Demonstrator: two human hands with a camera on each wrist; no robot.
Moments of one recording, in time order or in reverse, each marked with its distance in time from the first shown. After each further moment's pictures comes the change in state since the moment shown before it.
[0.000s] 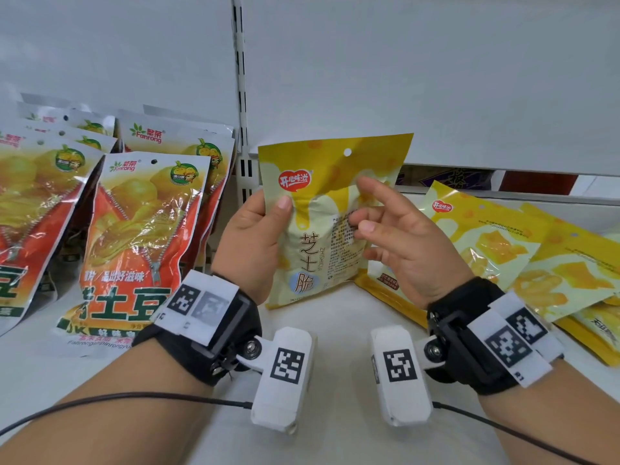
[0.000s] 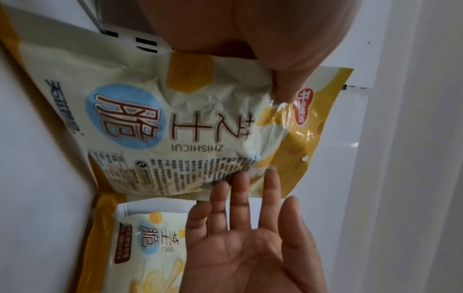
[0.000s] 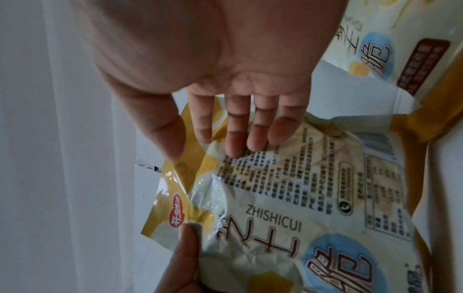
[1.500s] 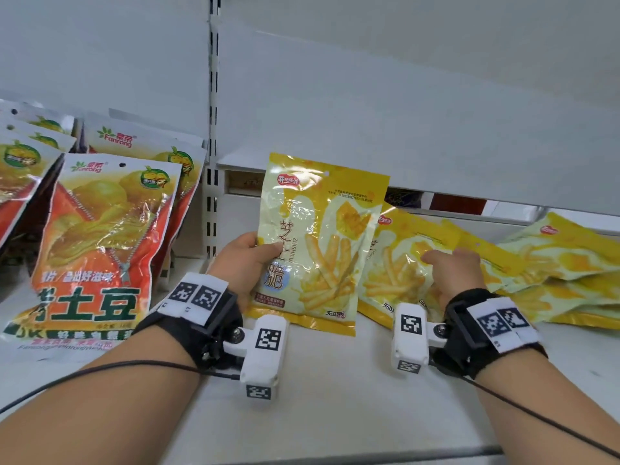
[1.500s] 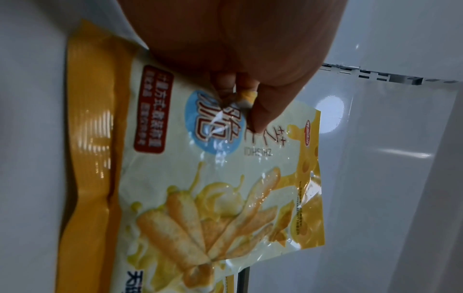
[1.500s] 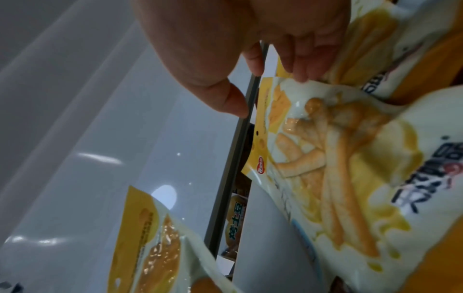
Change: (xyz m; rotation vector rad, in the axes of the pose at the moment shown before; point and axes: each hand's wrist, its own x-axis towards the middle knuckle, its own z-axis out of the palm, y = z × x) left_hand 0.002 -0.030 -0.009 0.123 0.054 -0.499; right_hand -0.035 0.005 -0.109 -0.422 1.012 0.496
